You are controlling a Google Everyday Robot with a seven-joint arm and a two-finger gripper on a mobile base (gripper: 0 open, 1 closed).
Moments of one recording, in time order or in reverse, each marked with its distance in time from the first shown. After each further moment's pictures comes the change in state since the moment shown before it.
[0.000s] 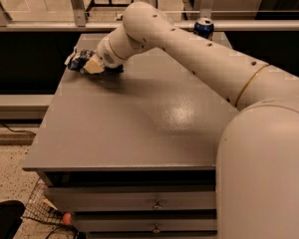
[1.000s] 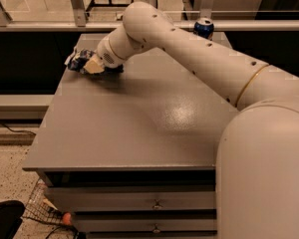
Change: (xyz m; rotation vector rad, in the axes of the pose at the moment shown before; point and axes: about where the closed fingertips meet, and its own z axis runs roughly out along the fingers) arm 0.000 0.000 0.000 0.000 0.000 0.000
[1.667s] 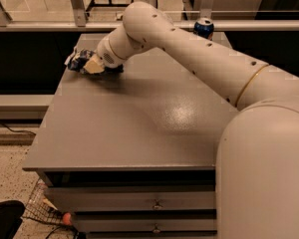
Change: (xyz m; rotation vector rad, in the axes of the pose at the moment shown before) arm 0.000 0.000 0.000 0.000 0.000 0.000
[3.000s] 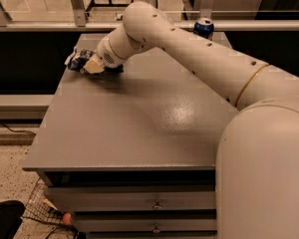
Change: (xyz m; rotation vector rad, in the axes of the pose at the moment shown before) arm 0.000 0.000 0.000 0.000 0.000 0.000
